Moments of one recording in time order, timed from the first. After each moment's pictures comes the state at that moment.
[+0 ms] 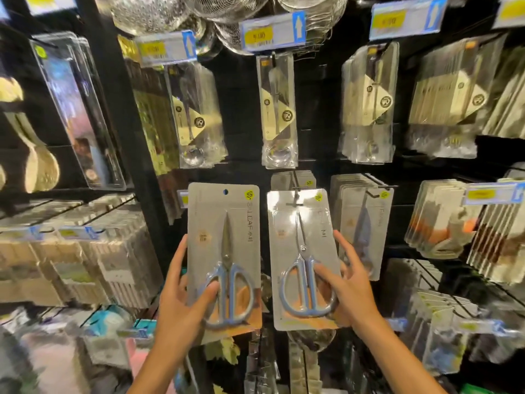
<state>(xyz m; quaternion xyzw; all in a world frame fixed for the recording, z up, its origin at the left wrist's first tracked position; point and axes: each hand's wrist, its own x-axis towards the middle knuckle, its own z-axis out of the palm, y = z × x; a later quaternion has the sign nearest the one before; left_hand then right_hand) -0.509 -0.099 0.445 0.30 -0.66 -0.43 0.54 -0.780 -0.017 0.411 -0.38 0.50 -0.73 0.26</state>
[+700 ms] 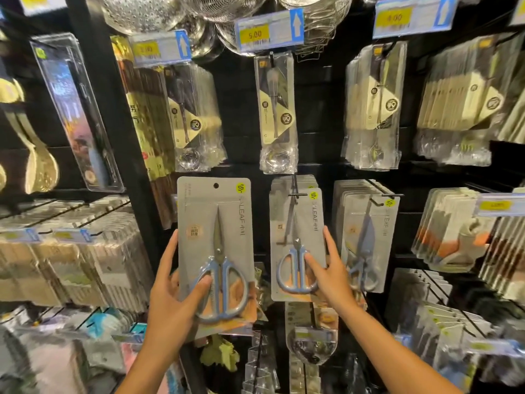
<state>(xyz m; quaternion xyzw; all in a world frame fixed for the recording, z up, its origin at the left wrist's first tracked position) -0.524 -0.111 0.453 0.31 -0.66 -0.40 0.56 -0.821 -0.097 0.383 -0.44 0.58 -0.66 0.18</state>
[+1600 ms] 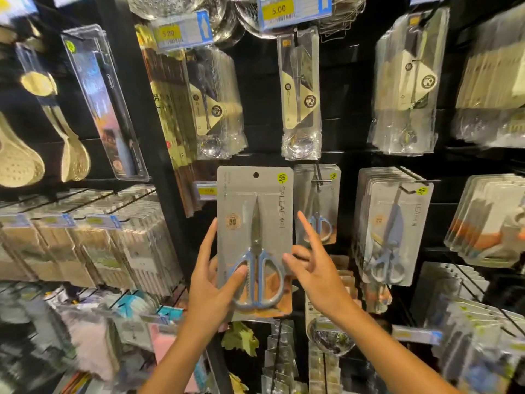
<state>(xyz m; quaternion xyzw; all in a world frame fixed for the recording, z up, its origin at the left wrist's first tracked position) -0.540 -0.111 0.442 0.25 -0.69 -0.41 0.55 -0.744 -0.079 0.416 -0.58 0.46 -0.62 0.26</state>
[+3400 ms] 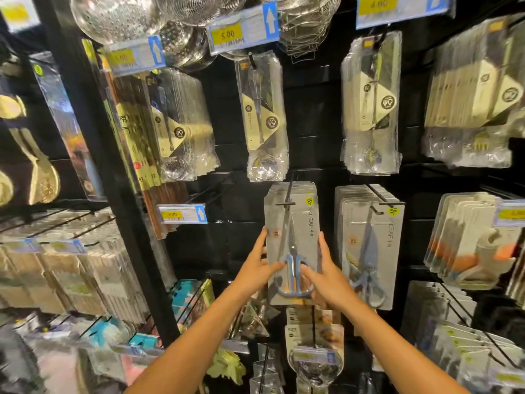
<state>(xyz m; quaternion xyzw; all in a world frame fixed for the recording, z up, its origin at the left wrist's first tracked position) -0.697 -0.209 0.428 0.35 -0.75 -0.49 0.30 -0.869 -0.126 0.385 -0.53 0.63 -0.51 0.23</state>
